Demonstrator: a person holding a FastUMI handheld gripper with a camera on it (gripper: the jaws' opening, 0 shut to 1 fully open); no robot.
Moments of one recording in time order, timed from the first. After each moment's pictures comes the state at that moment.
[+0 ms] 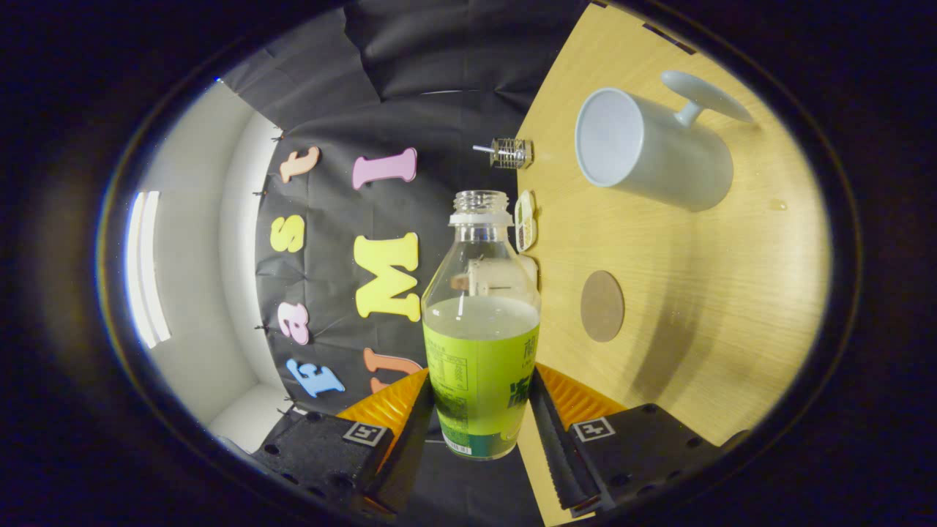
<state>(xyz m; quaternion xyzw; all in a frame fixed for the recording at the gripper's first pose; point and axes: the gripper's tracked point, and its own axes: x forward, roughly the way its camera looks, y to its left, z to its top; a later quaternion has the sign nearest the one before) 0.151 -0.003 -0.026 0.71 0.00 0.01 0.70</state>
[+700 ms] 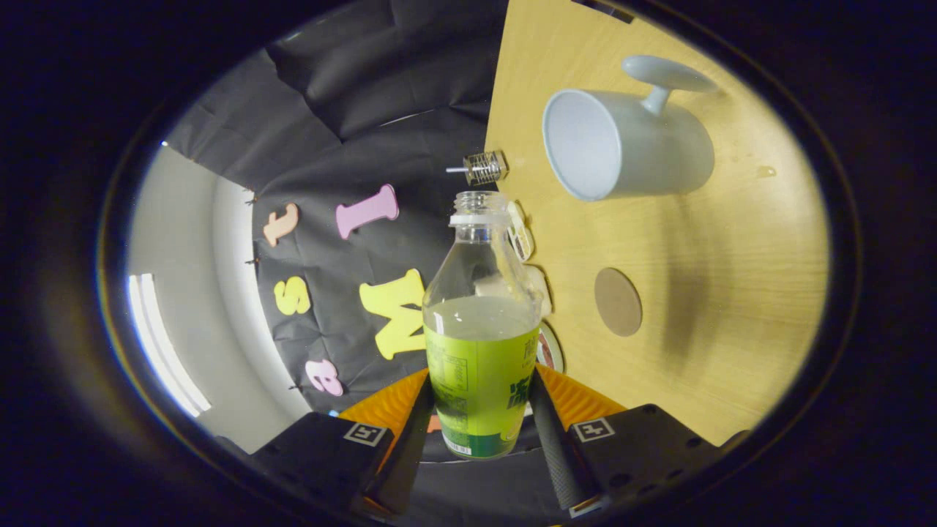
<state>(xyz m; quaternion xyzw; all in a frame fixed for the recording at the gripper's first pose) 0.157 -0.028 -0.008 0.80 -0.04 0.01 0.60</state>
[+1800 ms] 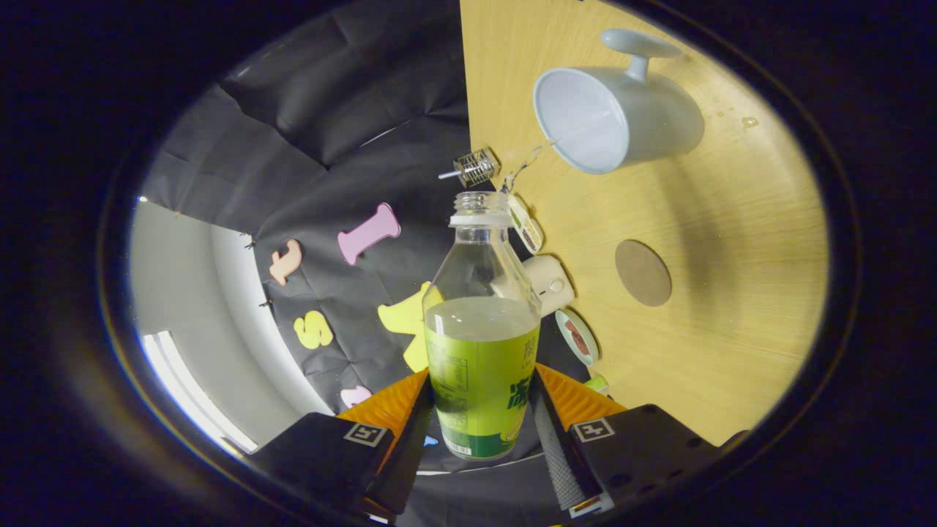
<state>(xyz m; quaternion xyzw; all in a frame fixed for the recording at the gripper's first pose) 0.164 -0.034 0.023 0.85 -0.08 0.04 0.53</state>
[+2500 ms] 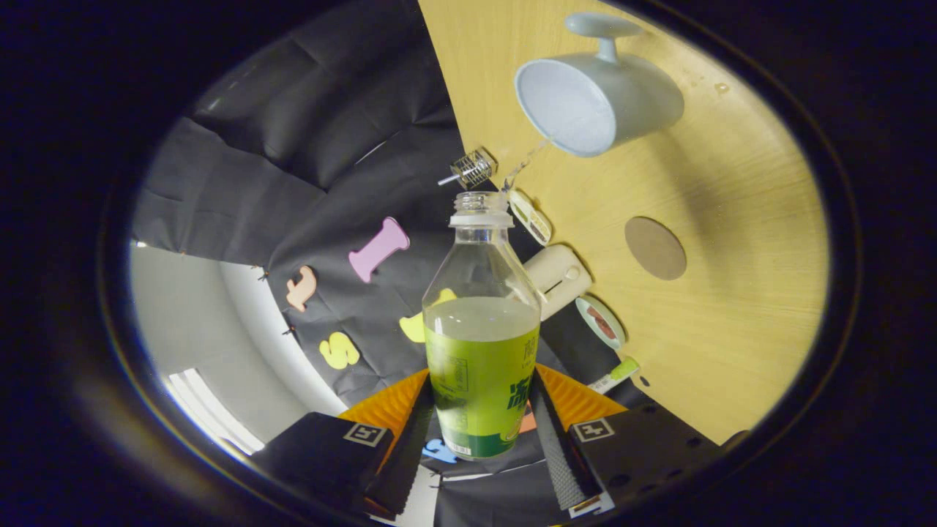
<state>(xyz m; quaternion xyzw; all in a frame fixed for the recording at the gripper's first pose) 0.158 -0.045 0.038 0.88 -0.11 0.06 0.46</state>
